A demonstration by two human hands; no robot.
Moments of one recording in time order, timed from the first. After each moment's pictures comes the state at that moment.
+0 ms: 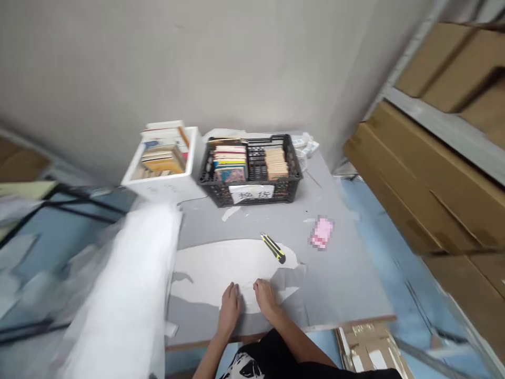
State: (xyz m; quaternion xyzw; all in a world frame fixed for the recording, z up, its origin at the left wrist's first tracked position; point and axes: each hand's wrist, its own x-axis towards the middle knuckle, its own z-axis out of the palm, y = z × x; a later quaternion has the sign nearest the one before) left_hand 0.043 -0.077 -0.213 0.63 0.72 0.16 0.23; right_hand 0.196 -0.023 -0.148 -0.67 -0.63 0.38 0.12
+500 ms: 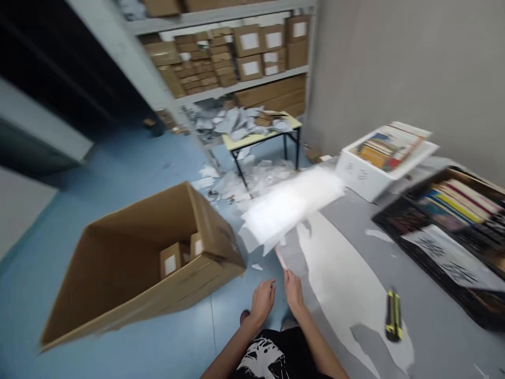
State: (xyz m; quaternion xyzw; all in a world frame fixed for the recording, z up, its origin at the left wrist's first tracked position) left_hand 0.061 -0.255 -0.128 0.24 0.93 0.20 0.21; right_hand 0.086 -0.126 -0.130 -0.30 -0.87 0.39 0.03
